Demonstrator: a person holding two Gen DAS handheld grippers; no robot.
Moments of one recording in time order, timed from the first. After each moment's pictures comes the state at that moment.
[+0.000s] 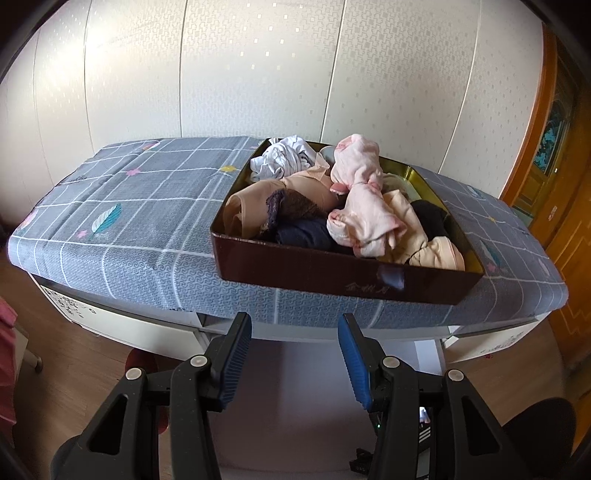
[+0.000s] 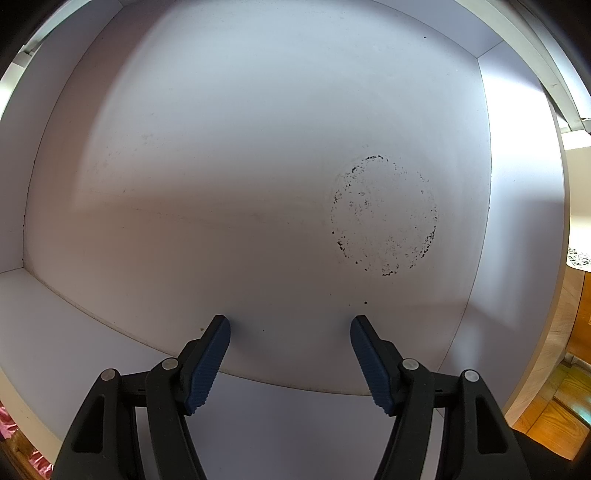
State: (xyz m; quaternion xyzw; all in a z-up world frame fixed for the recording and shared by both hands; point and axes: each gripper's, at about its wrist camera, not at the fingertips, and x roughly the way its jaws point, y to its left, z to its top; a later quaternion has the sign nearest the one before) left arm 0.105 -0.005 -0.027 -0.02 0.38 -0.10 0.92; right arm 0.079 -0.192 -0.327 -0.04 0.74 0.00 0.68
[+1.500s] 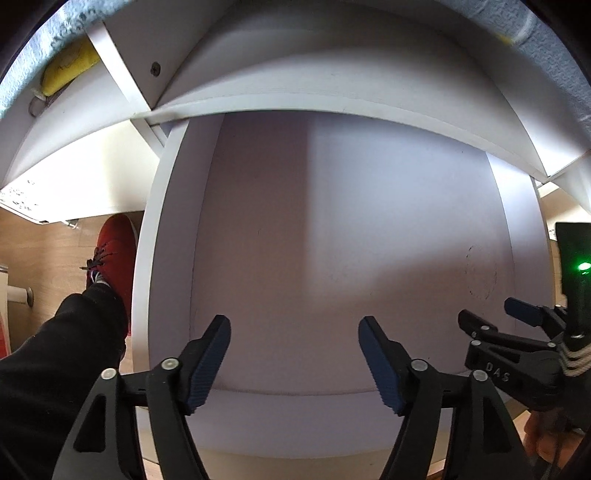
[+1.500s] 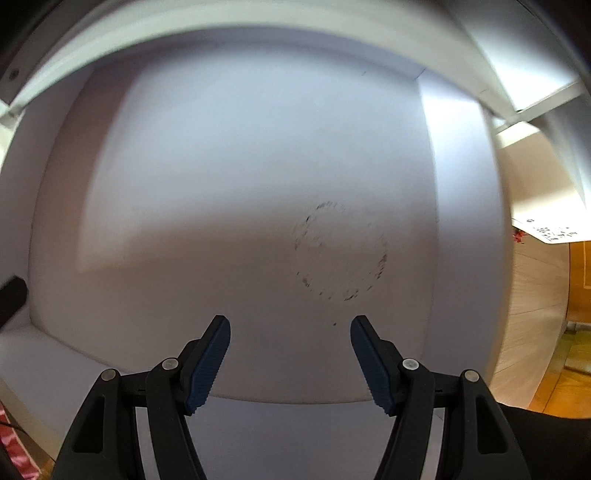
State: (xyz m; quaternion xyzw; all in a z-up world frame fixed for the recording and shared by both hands) left arm 0.116 -0.018 -0.256 0.04 0.62 -0.07 0.78; right arm 0.112 -0.214 -0.291 -0.01 0.67 -0.08 0.73
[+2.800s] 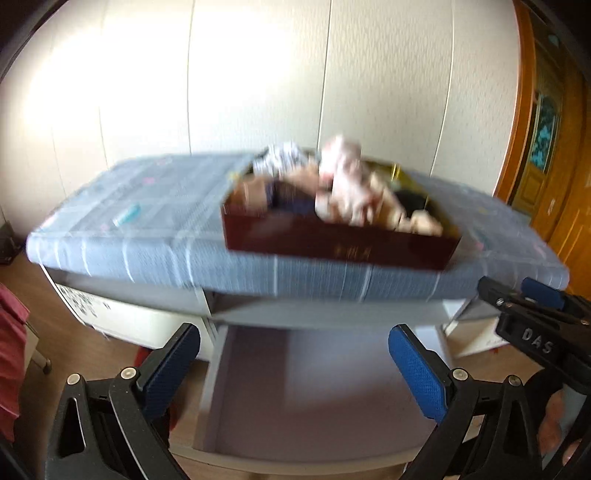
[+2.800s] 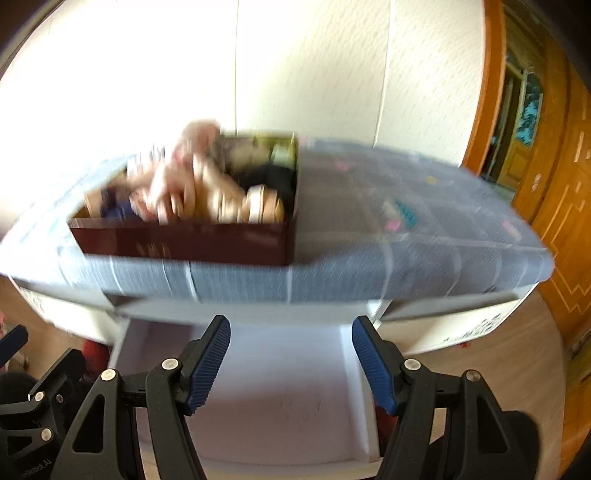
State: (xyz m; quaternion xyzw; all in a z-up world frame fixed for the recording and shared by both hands) left arm 0.040 -0.009 -0.034 -0.01 0.32 -0.09 0.94; right arm 0.048 -0.208 -0.030 0.00 0.34 -0.12 0.93
